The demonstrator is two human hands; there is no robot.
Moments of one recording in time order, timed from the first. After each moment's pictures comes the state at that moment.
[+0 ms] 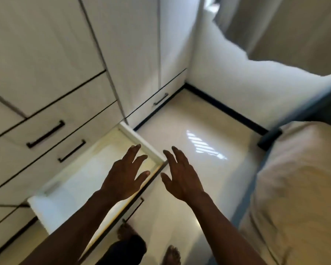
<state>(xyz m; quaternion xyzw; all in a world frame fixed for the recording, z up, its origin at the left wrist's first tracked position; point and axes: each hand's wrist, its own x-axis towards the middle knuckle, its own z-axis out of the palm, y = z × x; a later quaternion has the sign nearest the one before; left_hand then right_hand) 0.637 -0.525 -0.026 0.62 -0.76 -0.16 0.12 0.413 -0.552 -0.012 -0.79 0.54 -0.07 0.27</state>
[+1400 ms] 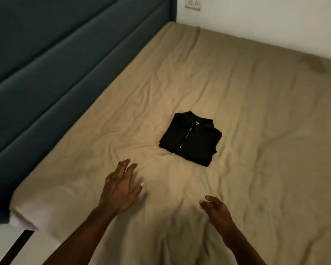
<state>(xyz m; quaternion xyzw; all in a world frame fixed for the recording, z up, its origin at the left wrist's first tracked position) -0.294 -0.607 -0.084 -0.09 -0.98 -0.16 -0.12 -0.191 -0.298 -0.081 0.40 0.70 -0.54 0.23</state>
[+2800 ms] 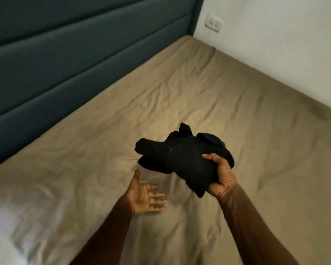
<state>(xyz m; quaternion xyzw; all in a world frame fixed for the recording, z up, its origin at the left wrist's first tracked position) -0.350 -0.560 -0.150 0.38 -0.27 -0.78 -0.42 -0.371 -0.347 -0.002 0.38 0.44 -0.80 0.15</state>
